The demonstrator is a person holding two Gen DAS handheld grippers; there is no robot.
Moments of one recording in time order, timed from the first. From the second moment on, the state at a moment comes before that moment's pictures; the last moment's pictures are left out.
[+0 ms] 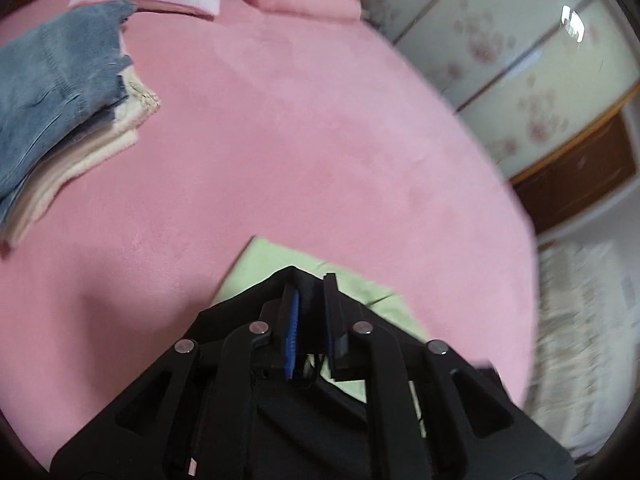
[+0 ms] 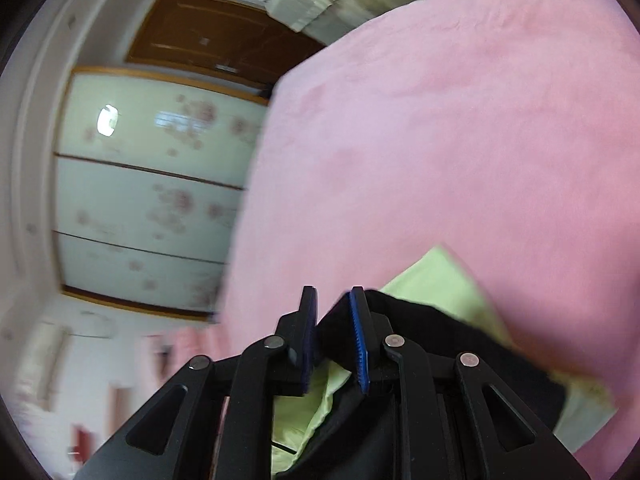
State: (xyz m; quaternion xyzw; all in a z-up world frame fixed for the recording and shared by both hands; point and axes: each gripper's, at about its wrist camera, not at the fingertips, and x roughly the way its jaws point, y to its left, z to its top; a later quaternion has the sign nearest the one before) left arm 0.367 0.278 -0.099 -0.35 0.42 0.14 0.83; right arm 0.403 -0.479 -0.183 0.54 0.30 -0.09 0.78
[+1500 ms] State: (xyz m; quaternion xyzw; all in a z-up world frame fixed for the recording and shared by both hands) left arm 0.284 0.046 -0.218 -0.14 0.60 -0.08 0.78; right arm 0.281 -0.417 -0.272 0.10 0.53 -0.04 0.84
